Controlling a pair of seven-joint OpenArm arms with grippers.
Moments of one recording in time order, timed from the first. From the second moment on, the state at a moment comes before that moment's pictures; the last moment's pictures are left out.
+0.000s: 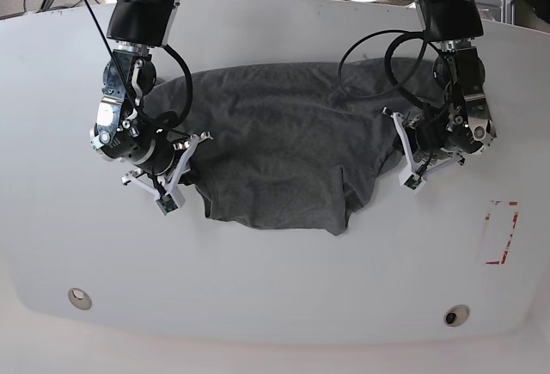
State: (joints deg) left arm -8.1 -8.7 -11.5 86.5 -9.9 -41.8 66.9; right arm 9.0 5.2 13.7 87.6 11.2 40.4 -56.9
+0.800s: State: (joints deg) left arm -10.2 -10.5 -11.1 94.2 -10.0 -41.8 67.2; right arm 9.0 5.2 13.5 87.6 10.8 40.4 -57.9
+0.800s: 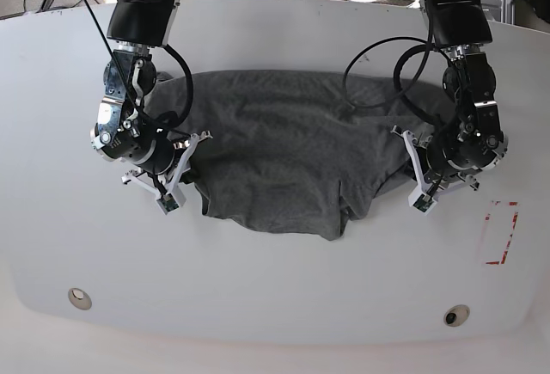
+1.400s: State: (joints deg) left arm -6.2 -13.1 -10.3 102.2 -11.7 -41.9 65.9; right arm 8.6 5.0 13.6 87.6 10.8 40.4 -57.8
